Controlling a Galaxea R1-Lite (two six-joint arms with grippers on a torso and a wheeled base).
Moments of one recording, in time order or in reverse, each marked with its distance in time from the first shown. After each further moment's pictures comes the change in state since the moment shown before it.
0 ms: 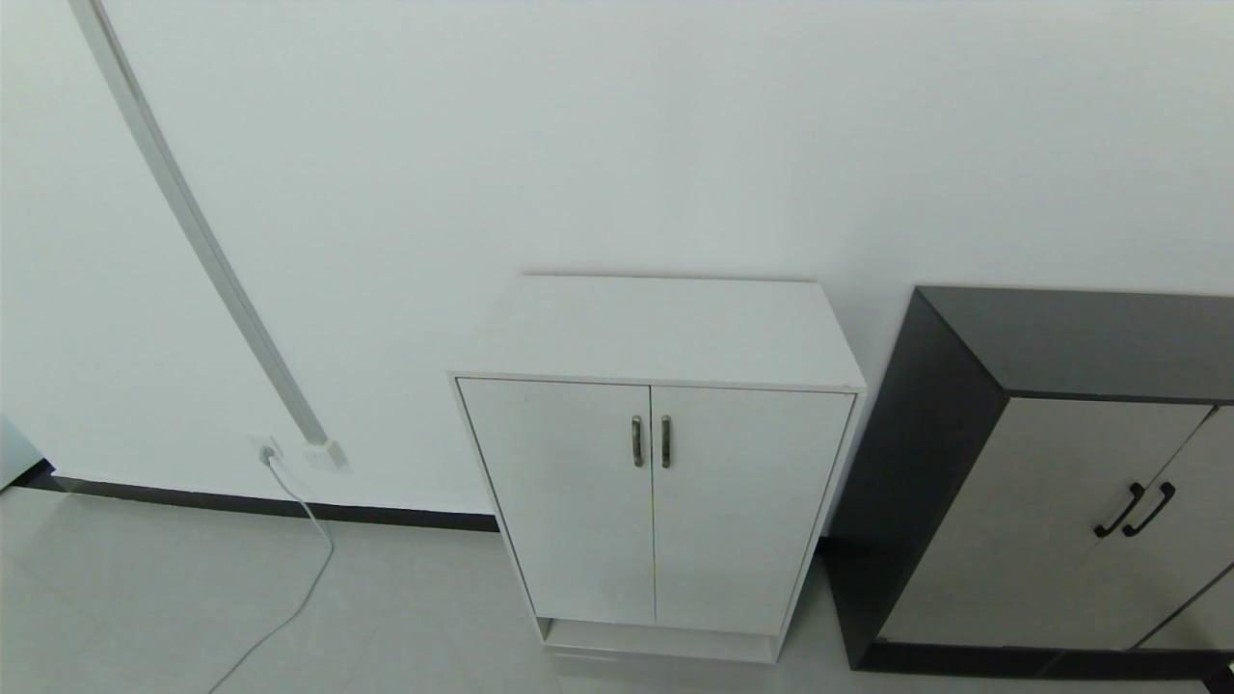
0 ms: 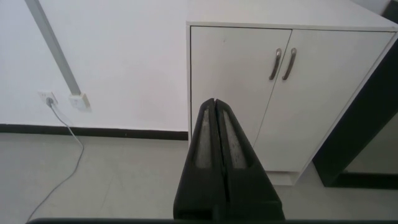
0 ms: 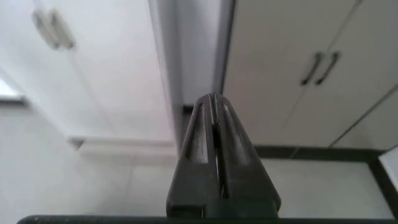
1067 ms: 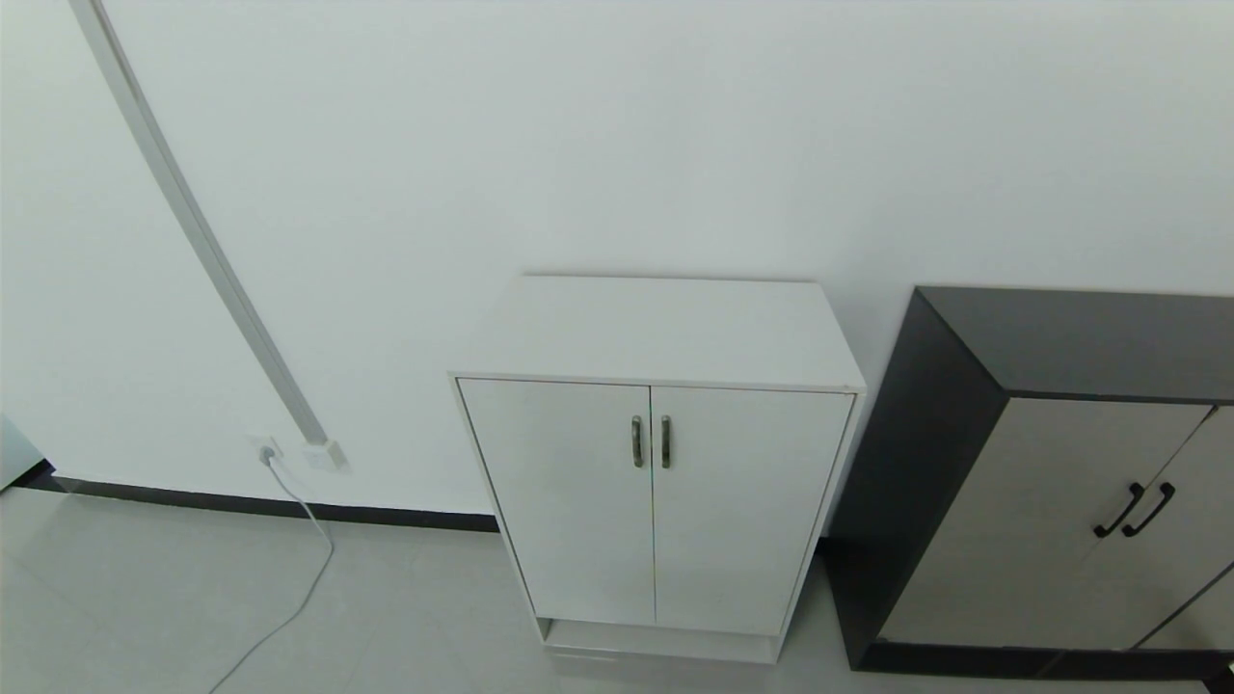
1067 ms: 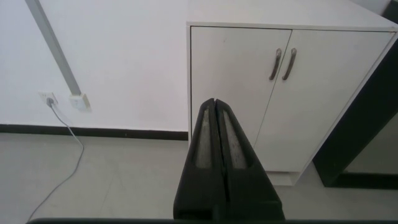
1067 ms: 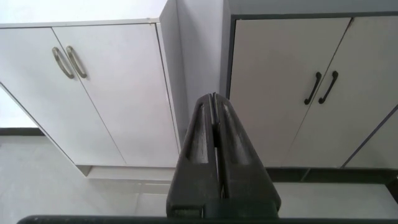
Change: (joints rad) left arm 0.000 0.000 0.001 -0.001 0.004 0.001; right arm 0.002 -0.119 0.000 -0.001 0.019 0.030
